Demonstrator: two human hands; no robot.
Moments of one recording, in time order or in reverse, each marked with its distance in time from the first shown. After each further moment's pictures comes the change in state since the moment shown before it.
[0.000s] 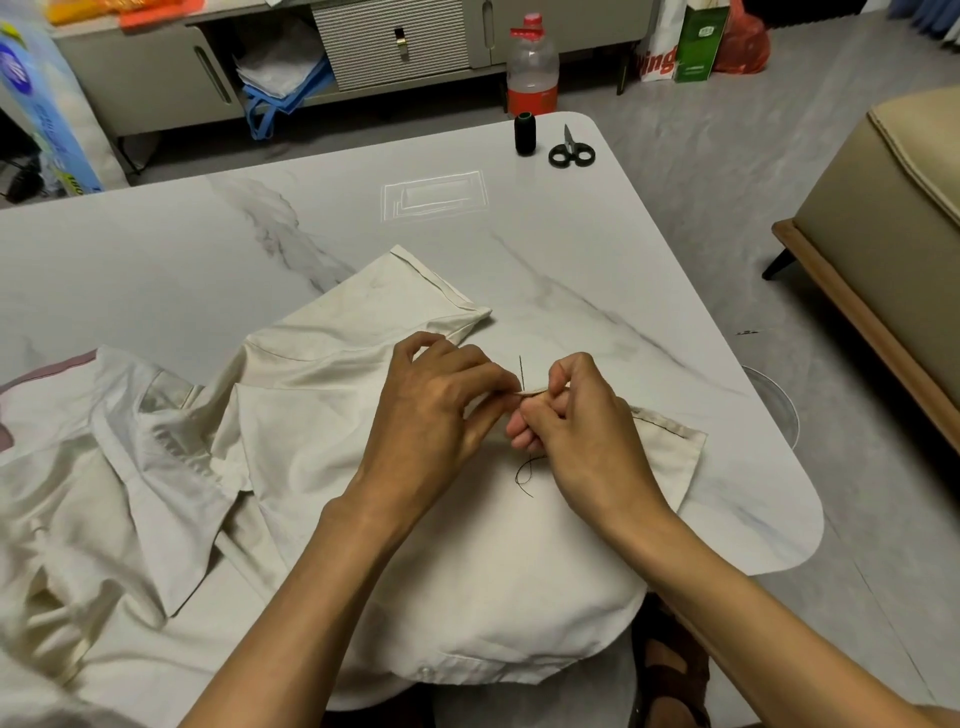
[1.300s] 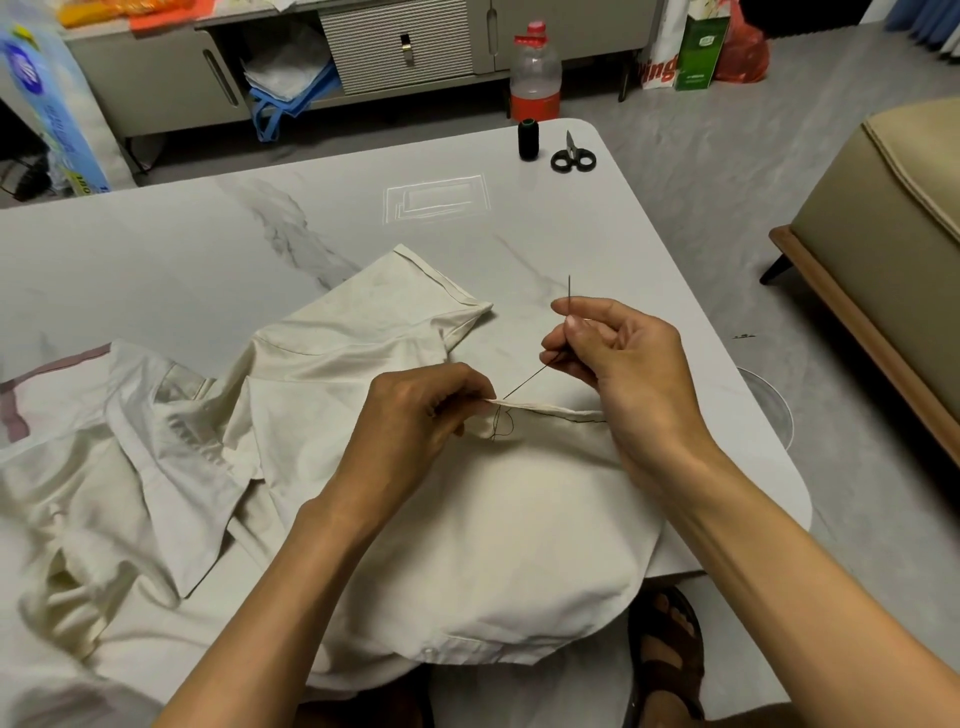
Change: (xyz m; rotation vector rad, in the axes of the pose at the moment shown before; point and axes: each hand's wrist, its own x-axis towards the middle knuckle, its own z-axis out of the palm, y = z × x) left_hand -0.019 -0.005 -0.021 -0.260 -0.061 -0.171; right_hand 0.019 -0.021 -0.026 0.376 0.071 -0.024
